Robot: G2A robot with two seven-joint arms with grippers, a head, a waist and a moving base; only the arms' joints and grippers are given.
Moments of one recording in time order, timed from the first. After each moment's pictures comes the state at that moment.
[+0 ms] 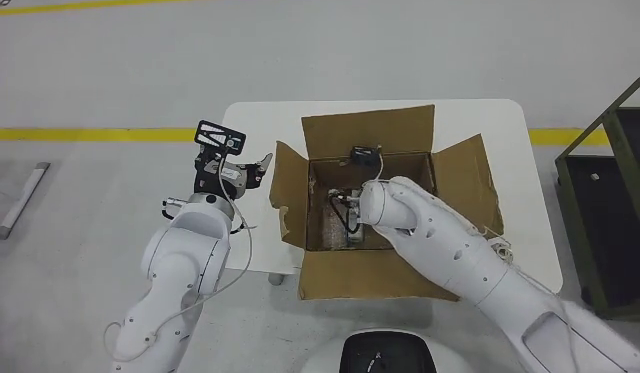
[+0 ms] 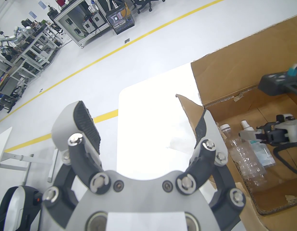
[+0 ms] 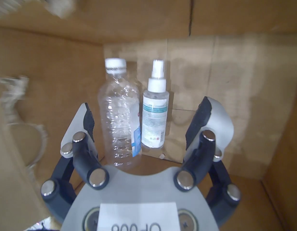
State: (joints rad) left arm 1.01 -1.00 -1.24 -2.01 1.39 0.05 -0.74; right arm -0.67 -1.47 0.81 -1.24 -0.64 0.75 0.76
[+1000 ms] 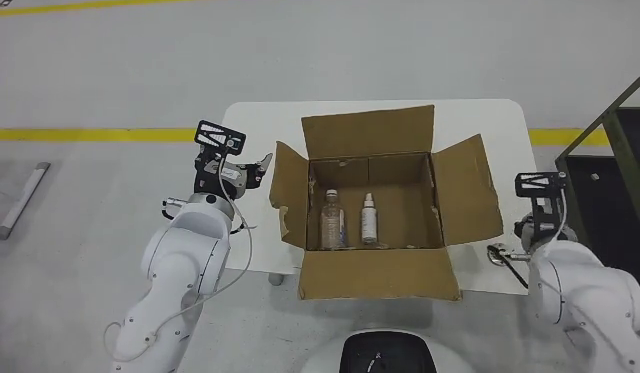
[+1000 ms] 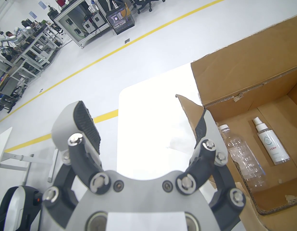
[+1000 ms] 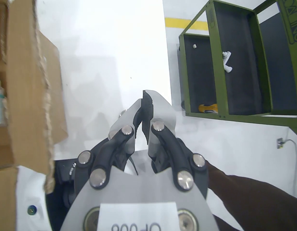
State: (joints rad) left arm 1.01 -1.00 -1.24 -2.01 1.39 0.05 -0.74; right arm -1.49 -1.25 1.49 -2.18 -1.67 0.37 1.26
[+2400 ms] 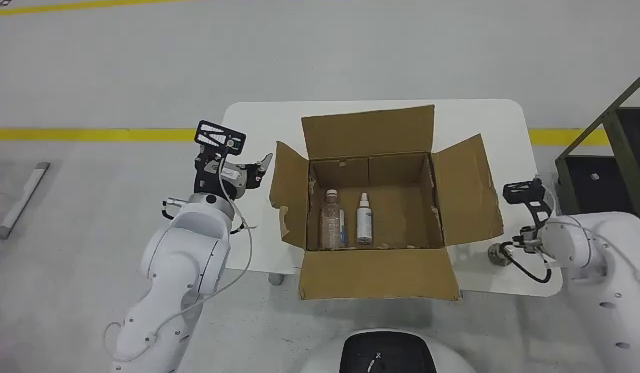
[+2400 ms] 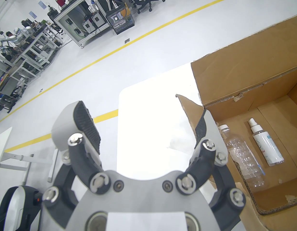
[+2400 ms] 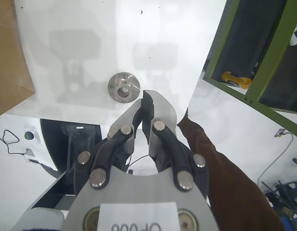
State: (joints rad) left arm 1.01 -1.00 -1.24 -2.01 1.39 0.05 -0.74; right arm -1.27 -1.23 1.62 -1.78 -1.30 0.03 1.52
